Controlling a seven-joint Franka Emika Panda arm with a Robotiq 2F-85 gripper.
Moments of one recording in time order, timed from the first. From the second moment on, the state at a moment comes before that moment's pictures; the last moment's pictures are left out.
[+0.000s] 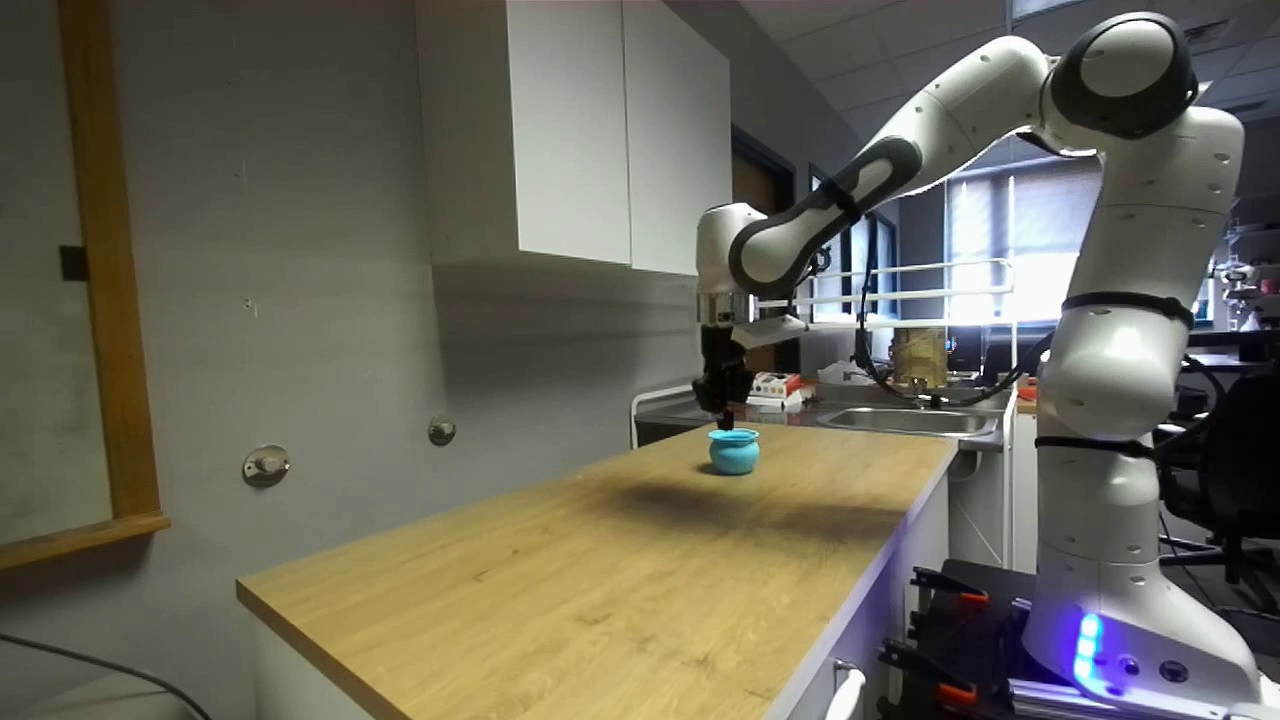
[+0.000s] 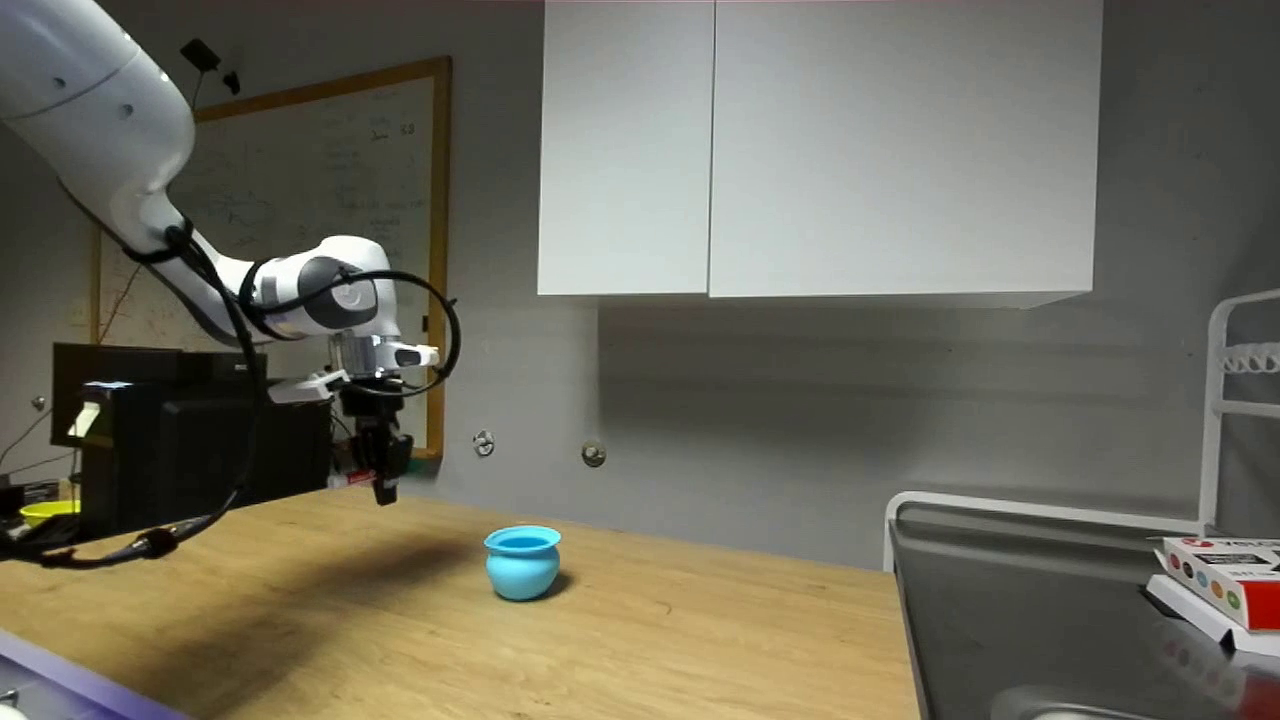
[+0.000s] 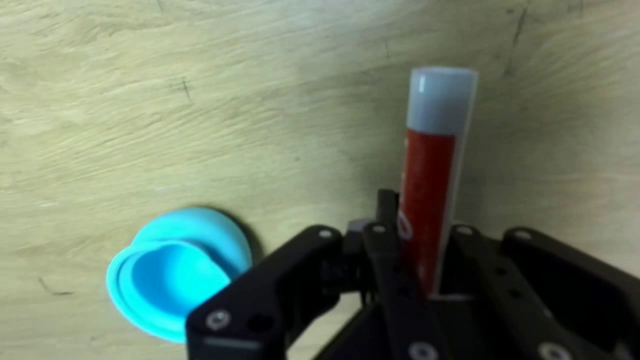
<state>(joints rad) 0.02 -0.26 0.09 -2.40 -0.15 2.22 0.44</state>
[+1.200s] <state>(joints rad) -0.32 -0.21 0.12 -2.28 -0.81 2.53 1.30</state>
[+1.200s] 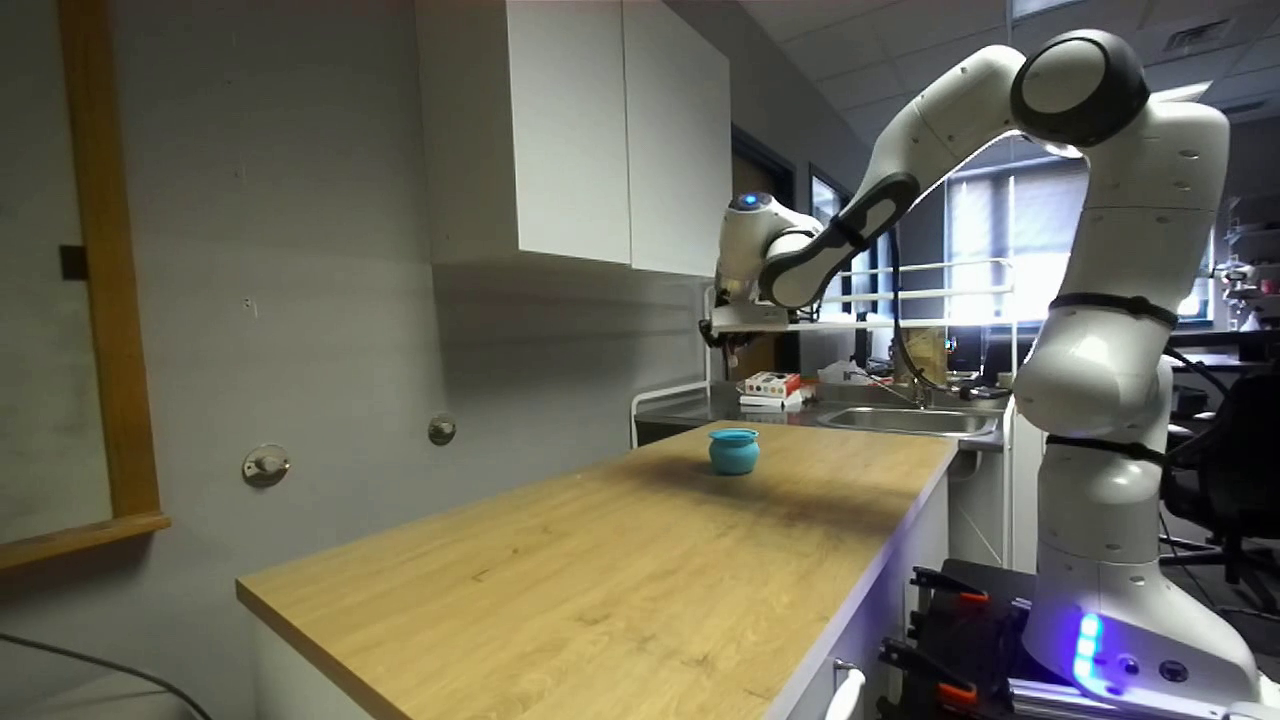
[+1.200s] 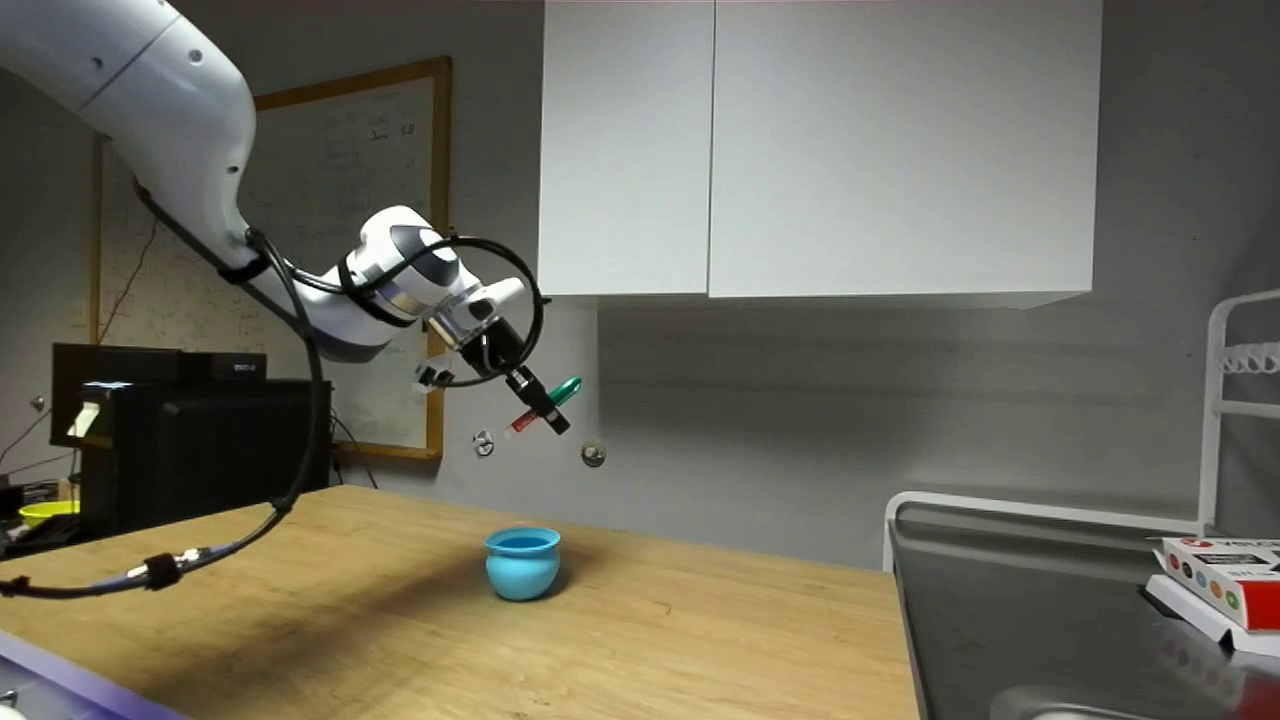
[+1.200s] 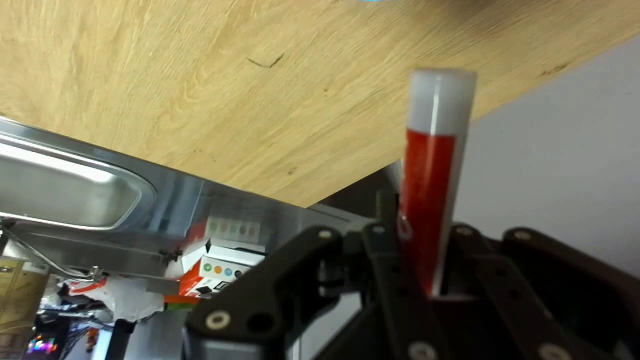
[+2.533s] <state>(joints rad) -0.12 0.14 -0.05 -2.13 -1.24 2.32 1.79</state>
